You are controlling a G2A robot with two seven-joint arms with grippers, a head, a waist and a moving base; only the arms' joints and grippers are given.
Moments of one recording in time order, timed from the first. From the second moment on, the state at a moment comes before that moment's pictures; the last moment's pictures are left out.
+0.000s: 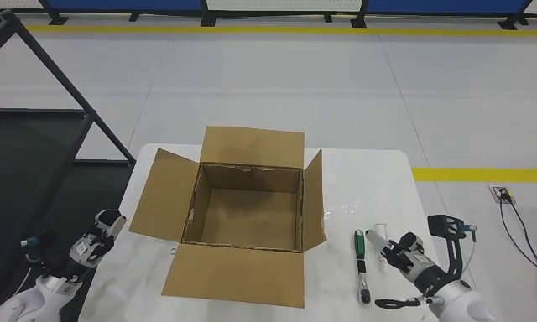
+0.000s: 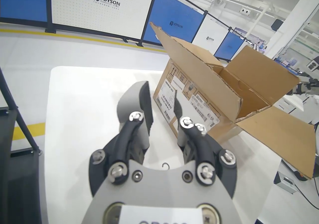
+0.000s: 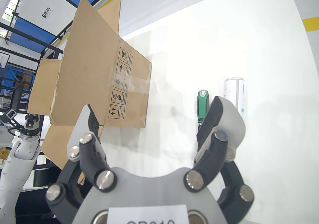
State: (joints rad) left arm 1.28 -0.95 -1.75 -1.20 0.73 -1.00 0.15; right arm -1.56 -1.39 1.74 -2.29 -0.77 0.11 0.85
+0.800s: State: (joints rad) left arm 1.34 -0.95 -1.81 -1.28 0.53 -0.91 0.09; right arm -1.49 -1.36 1.46 -2.15 -1.53 -0.02 1.09
